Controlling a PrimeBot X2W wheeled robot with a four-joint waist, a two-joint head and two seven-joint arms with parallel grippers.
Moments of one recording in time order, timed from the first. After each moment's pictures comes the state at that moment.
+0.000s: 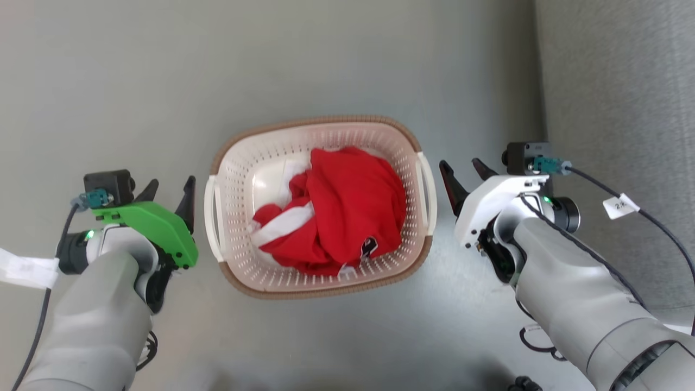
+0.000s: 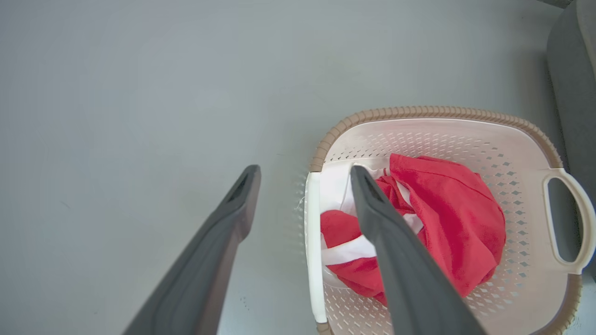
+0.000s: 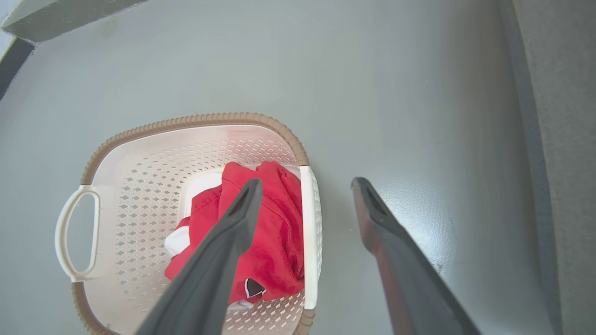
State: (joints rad) left arm -0.76 0.17 -0.74 1.07 -0.92 -0.13 -0.24; right arm -0.76 -0.06 0.83 1.08 0.88 0.01 -0.24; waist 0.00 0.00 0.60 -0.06
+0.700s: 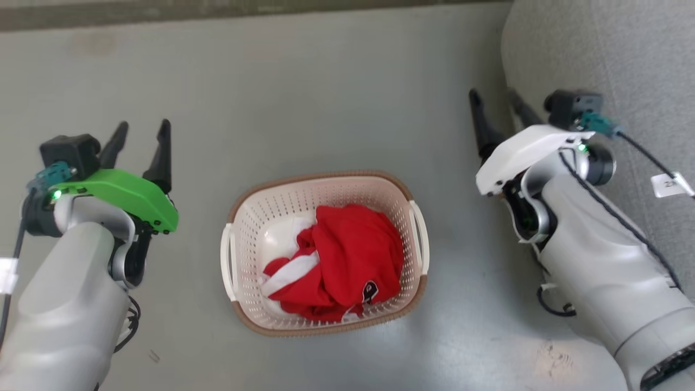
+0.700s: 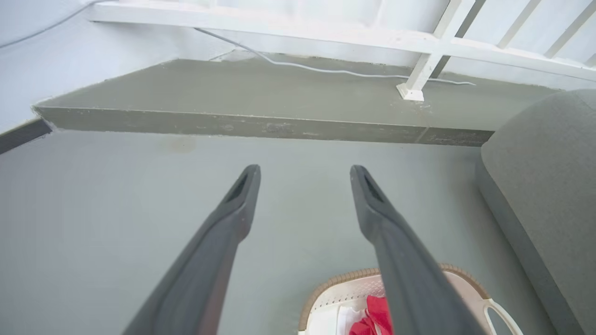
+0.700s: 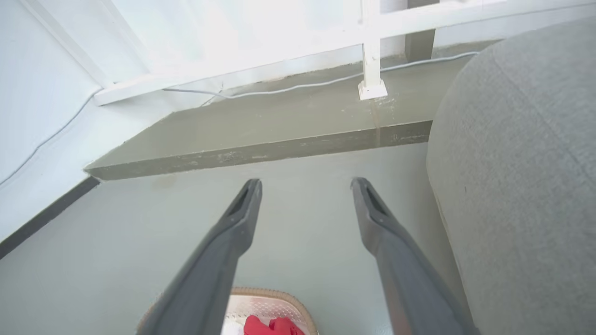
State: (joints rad) left arm -0.69 0.27 -0.55 0.71 -0.77 -0.04 -0.25; right arm -0.72 -0.16 0.62 0.76 0.73 -0.09 -0.25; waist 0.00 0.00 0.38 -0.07
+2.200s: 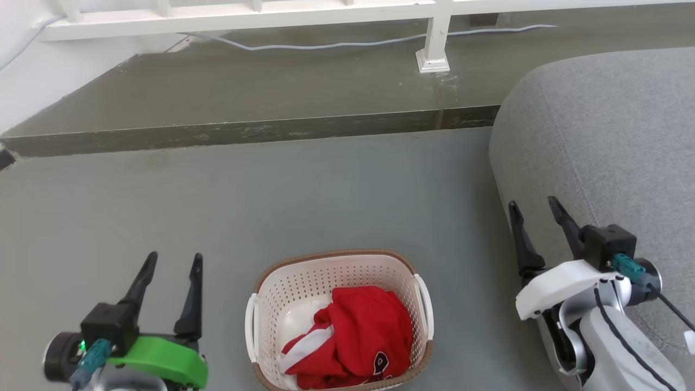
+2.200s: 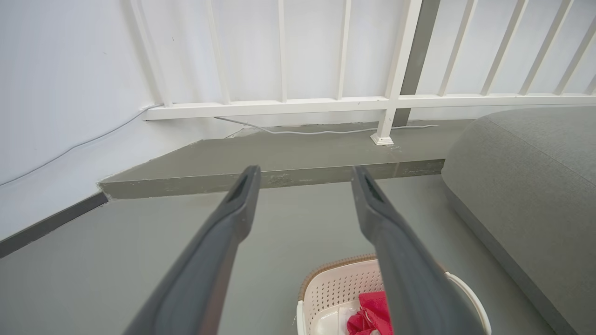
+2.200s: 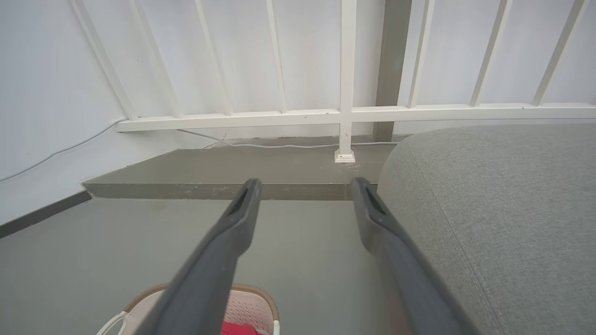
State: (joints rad) left arm -0.02 0.31 -0.39 0.05 -0.50 0.12 -0.25; right arm -0.16 -0.22 0.37 0.31 0.37 -0.13 -0.25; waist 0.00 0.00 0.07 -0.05
